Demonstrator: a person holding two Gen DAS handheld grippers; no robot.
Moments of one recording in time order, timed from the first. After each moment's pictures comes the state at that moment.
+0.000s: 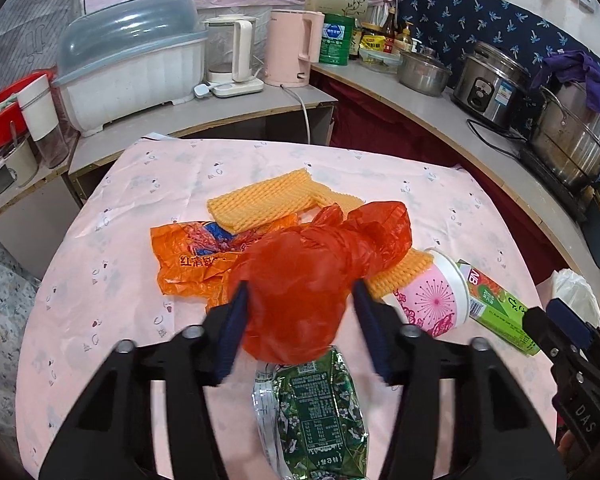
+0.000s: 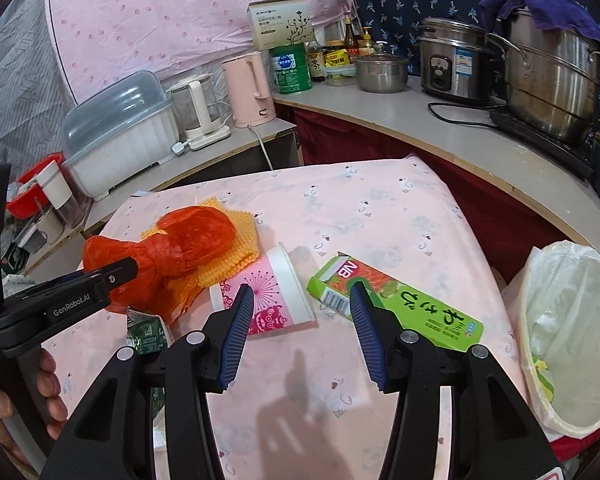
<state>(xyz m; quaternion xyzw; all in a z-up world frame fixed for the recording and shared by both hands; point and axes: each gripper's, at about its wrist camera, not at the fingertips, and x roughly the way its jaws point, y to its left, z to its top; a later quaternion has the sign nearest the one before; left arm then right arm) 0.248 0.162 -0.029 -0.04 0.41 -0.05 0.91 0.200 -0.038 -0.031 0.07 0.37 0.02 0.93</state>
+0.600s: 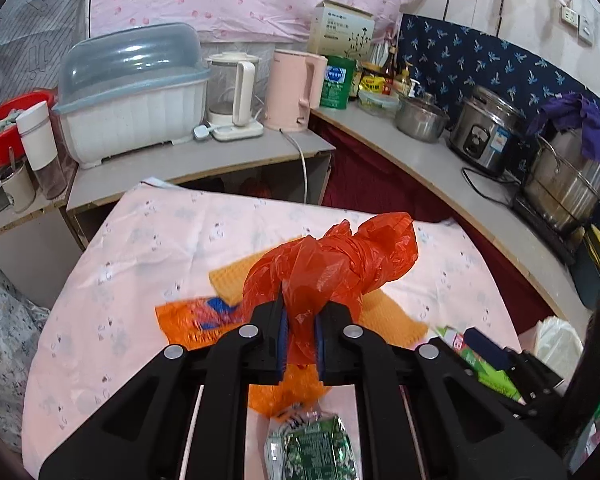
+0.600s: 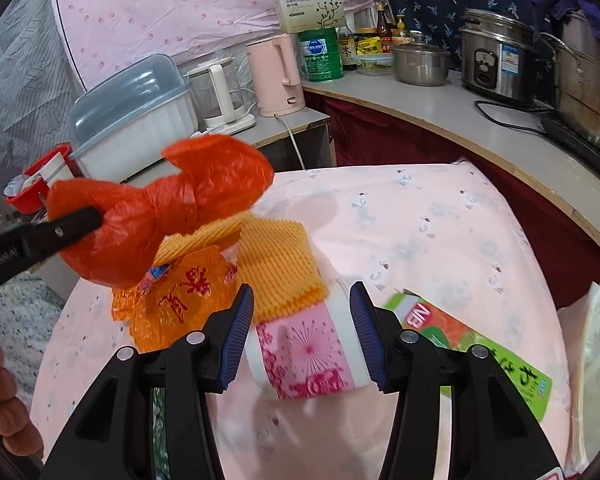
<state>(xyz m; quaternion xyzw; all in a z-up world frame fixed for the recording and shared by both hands) 0.280 0.178 0.015 -0.07 0.36 -0.05 0.93 0.271 -0.004 -0.047 0.07 0.39 0.06 0.92</state>
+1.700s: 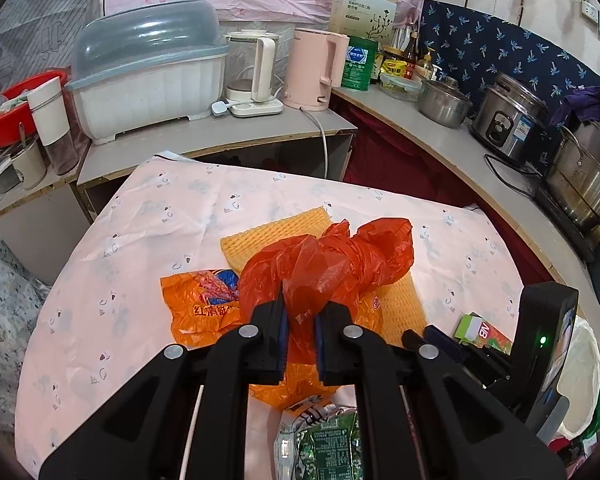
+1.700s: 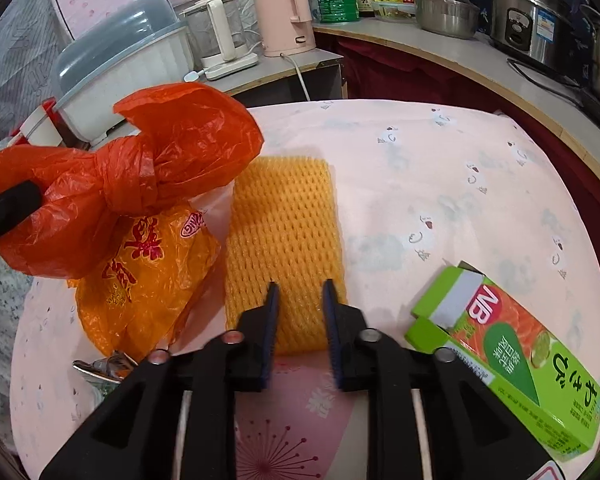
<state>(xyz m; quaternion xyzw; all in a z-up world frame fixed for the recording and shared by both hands) 0.278 0.179 -0.014 -0.07 0.39 -0.02 0.92 0.306 0.016 -0.106 0.05 0.46 0.08 0.88</state>
